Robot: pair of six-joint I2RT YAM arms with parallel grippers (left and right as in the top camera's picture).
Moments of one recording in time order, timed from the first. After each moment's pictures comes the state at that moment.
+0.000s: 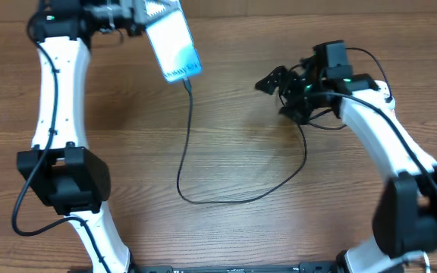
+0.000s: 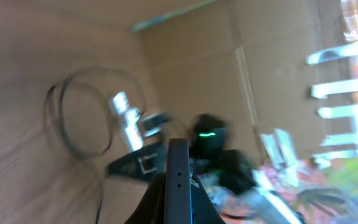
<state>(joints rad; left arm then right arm) 0.04 2.10 2.17 -0.77 1.34 -0.53 0.15 1.72 1.35 -0.66 -0.51 0.75</state>
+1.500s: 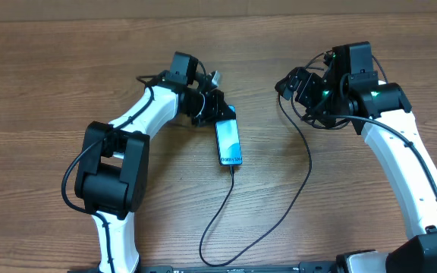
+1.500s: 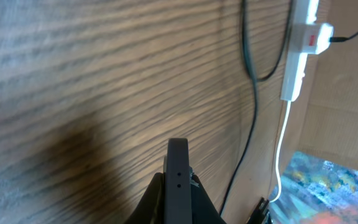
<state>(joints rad) -0.30 2.11 1.44 -0.51 0.79 -0.46 0.15 1.54 1.35 -0.81 -0.32 0.67</state>
